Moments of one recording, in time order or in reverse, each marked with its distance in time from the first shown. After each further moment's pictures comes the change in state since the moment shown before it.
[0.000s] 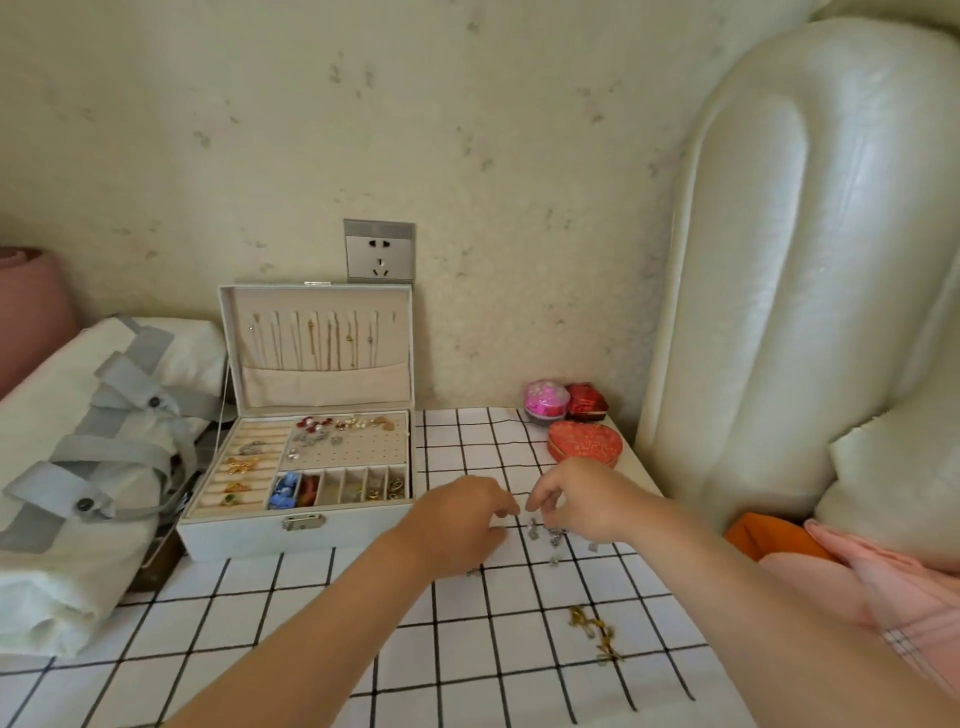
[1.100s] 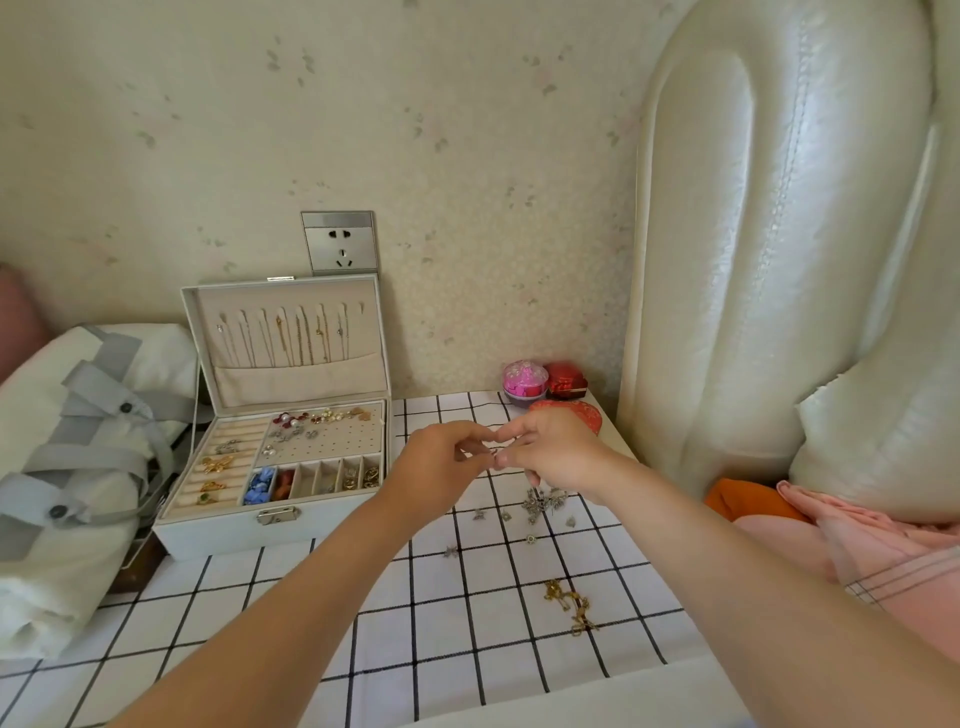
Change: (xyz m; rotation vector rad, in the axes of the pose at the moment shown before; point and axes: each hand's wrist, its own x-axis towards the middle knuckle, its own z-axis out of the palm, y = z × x) left_hand 0.022 0.009 -0.013 -0.486 0.264 -0.219; right_hand 0.004 -0.016 -0.009 0.608 0.175 0.108
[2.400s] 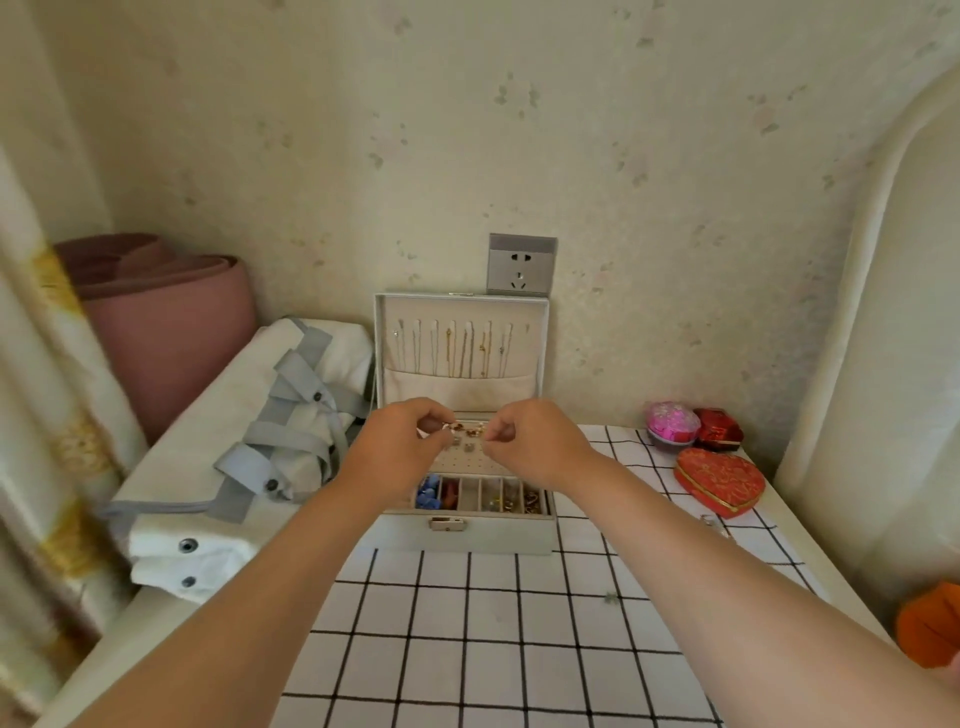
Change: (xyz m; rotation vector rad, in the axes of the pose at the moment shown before) left_hand -0.044 -0.089 -0.177 0.160 0.303 -0.187; right_hand 0.067 -0.120 0.143 -0.402 -0.025 -0.365
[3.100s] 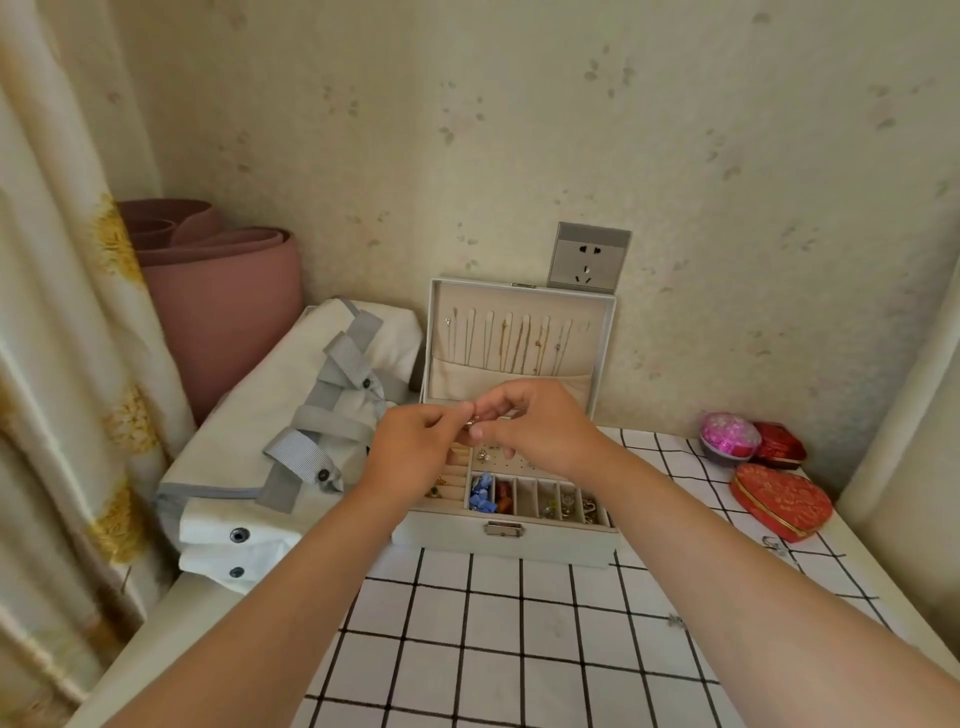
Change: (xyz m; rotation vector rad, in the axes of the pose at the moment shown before) left_hand -0.008 -0.027 -0.018 -0.474 0.077 -0.209; right_hand 0.023 -0.054 0.024 0.466 -0.064 -0.046
